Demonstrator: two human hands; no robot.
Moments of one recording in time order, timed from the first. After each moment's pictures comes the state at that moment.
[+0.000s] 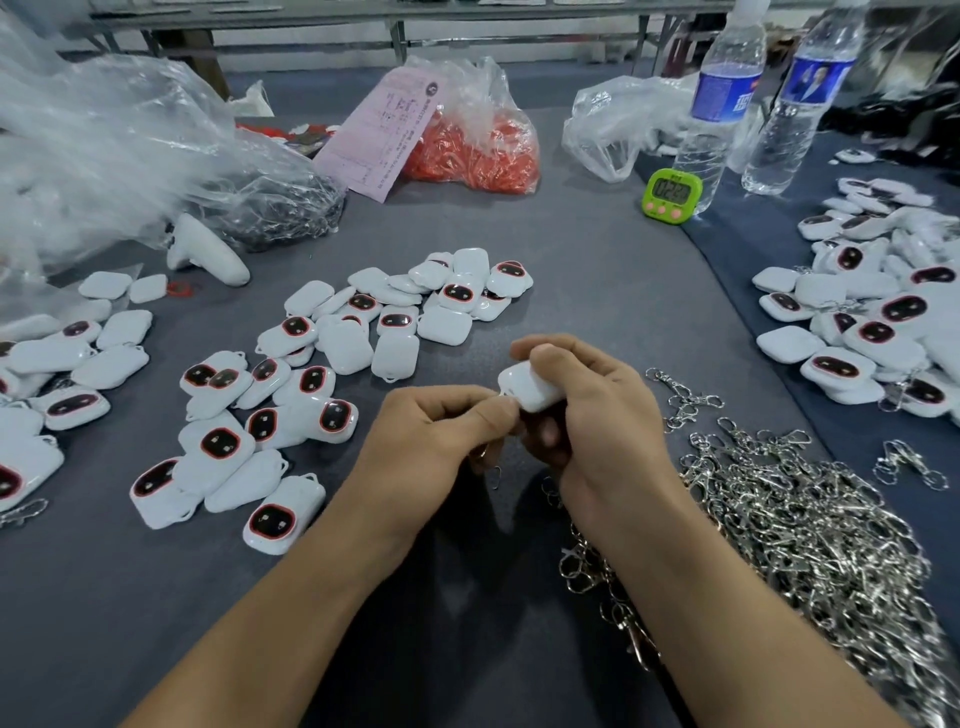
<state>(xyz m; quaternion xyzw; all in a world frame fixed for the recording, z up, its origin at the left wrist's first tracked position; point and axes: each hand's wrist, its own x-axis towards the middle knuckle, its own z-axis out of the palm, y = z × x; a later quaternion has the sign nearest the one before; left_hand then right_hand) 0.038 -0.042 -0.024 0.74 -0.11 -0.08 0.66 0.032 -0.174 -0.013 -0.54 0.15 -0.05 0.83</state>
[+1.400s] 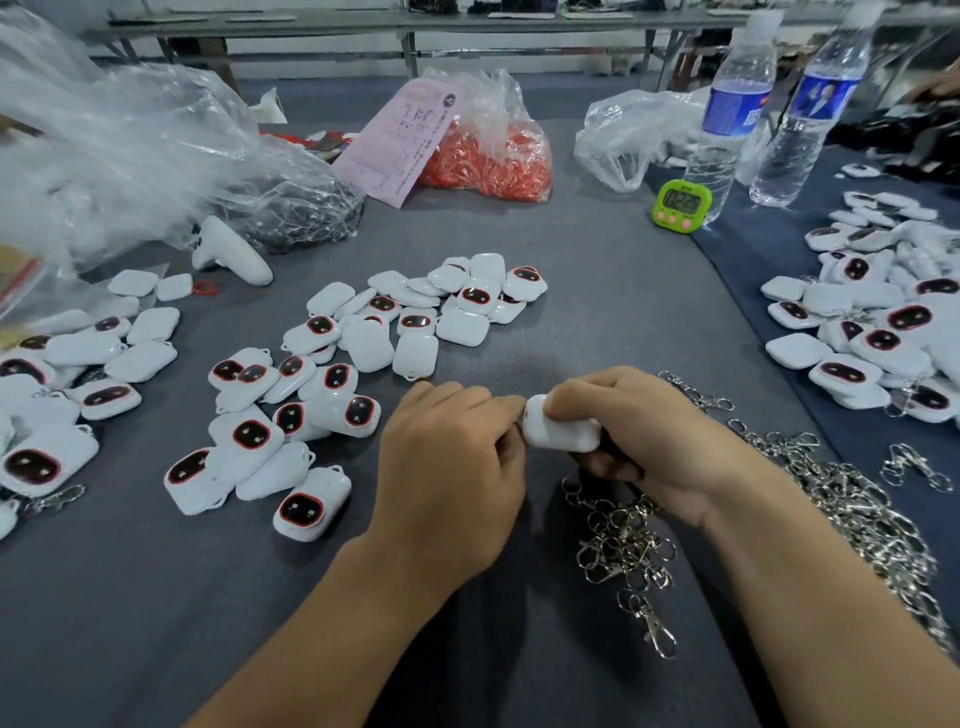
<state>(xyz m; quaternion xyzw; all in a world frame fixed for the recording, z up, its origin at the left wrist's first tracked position) 0.023 -0.040 -0.031 0.89 -0.25 0.29 0.23 0.024 -0.209 0.001 -0.78 0.06 0.14 0.61</state>
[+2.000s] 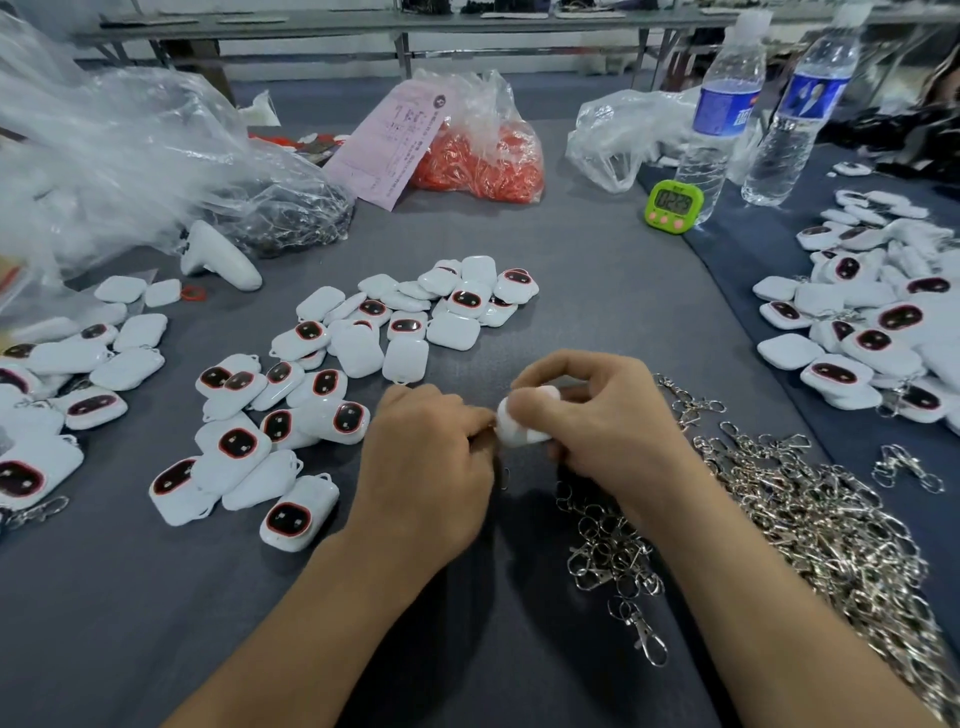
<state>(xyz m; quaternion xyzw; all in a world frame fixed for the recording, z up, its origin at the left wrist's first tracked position) 0.033 -0.035 -0.028 0.94 -0.19 0.17 0.24 0.029 -0.199 -0.020 -0.76 0.02 -0.03 0.65</state>
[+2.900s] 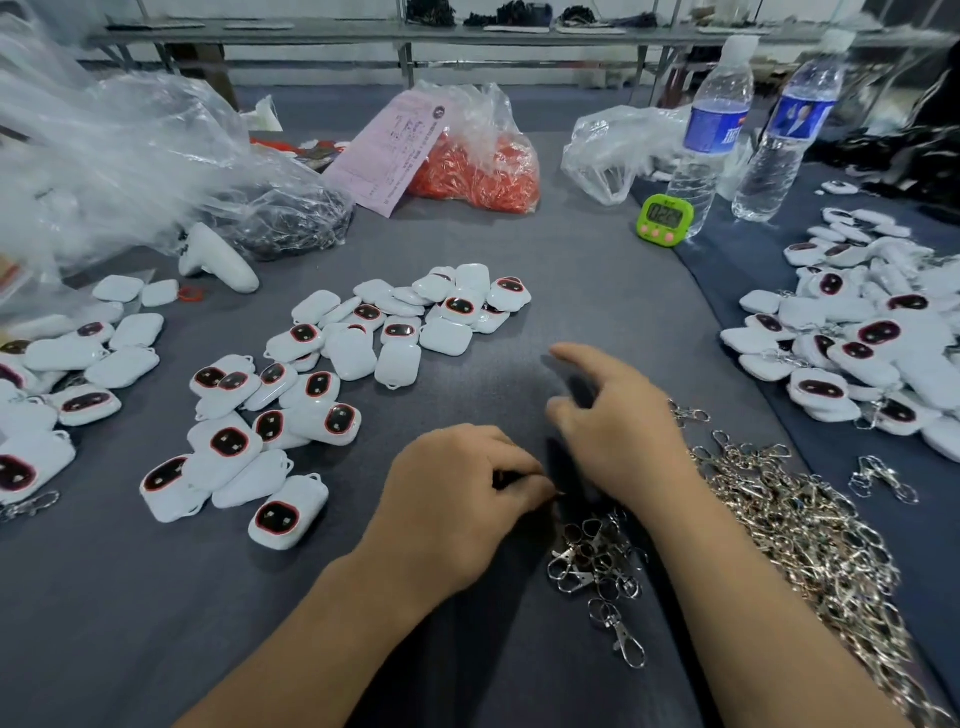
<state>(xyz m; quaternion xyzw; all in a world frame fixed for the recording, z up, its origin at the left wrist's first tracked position) 0.020 -0.052 -0.036 0.91 -0.23 0.04 0.35 0.043 -0.222 -0.033 -0.92 0.08 -0.11 0.37</state>
